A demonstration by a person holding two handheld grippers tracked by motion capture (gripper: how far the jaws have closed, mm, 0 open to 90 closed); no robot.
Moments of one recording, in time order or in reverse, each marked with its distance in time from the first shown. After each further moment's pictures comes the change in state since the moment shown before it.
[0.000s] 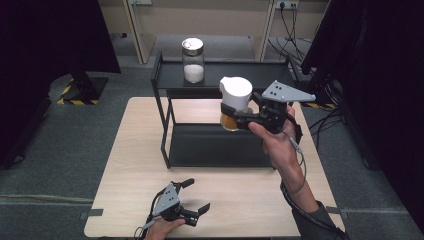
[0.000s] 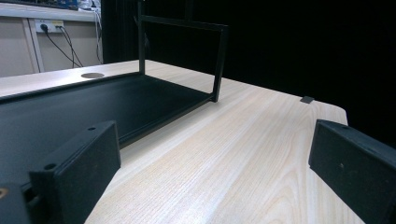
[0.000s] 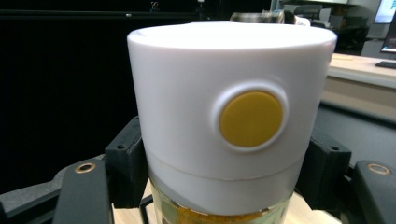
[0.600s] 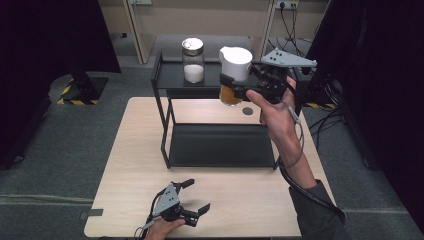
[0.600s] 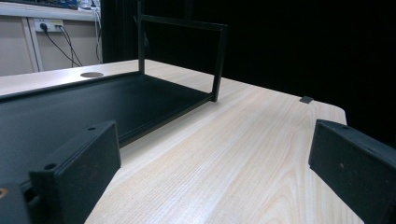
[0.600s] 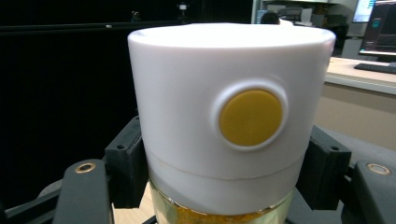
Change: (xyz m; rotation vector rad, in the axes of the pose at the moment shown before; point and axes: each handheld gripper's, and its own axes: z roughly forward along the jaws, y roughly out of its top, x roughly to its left) left arm 0.000 0.000 -0.001 -0.001 -0.001 -0.002; right arm -0.015 0.050 0.023 0.003 -0.059 0.034
